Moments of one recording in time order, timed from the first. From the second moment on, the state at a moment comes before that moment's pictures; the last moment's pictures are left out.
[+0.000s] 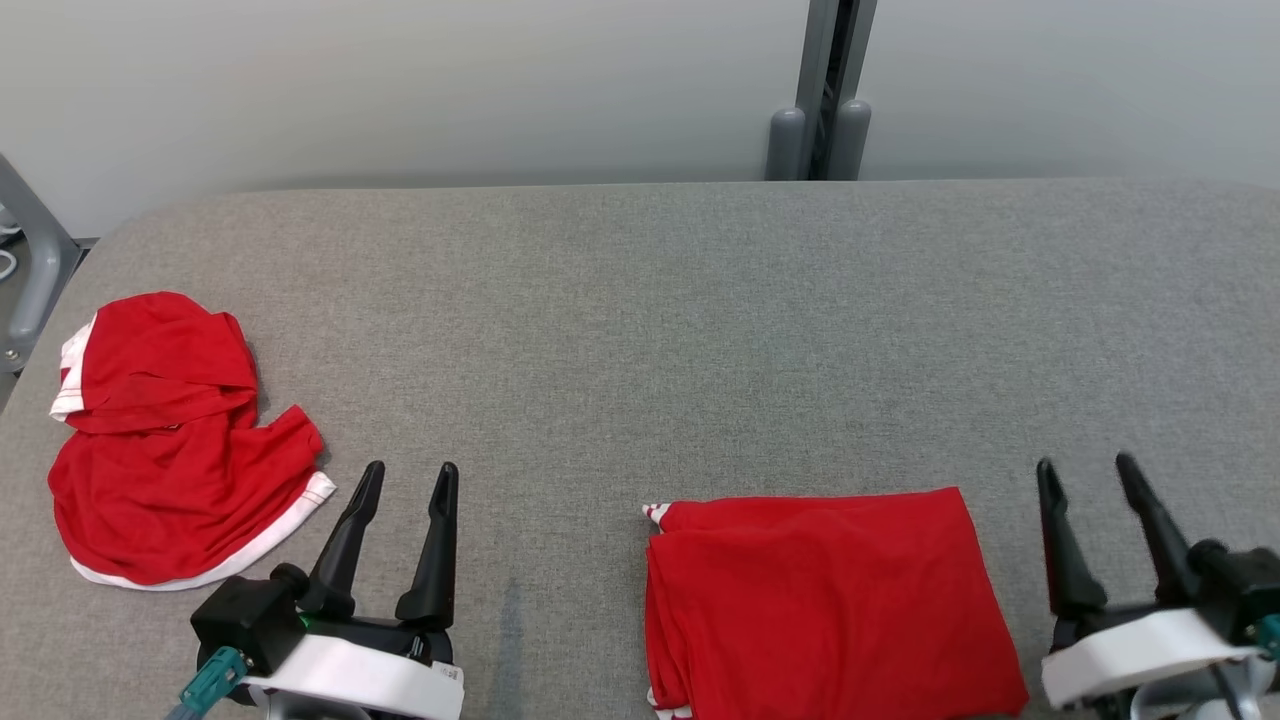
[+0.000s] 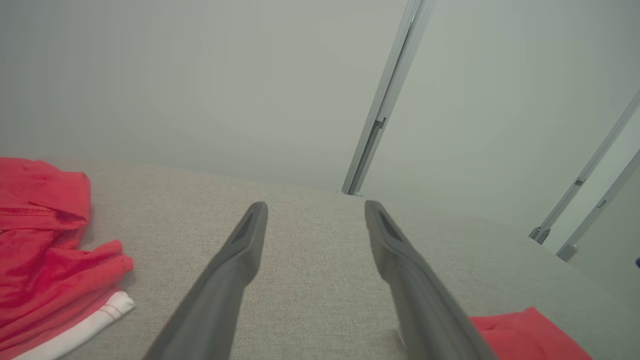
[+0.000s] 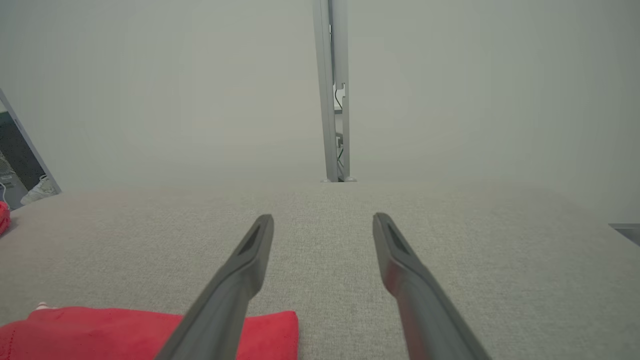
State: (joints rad) left arm -0.03 0.05 -0.13 0.17 -0.39 -0.13 -0.26; right arm -0.07 -0.12 0.00 0.20 0.20 0.13 -0.26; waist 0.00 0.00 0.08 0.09
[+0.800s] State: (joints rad) left arm -0.05 0.05 -0.14 0.18 -0.39 -0.13 -0.26; right arm -0.12 -0.16 0.20 0.52 0.44 0.13 -0.11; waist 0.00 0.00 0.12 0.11
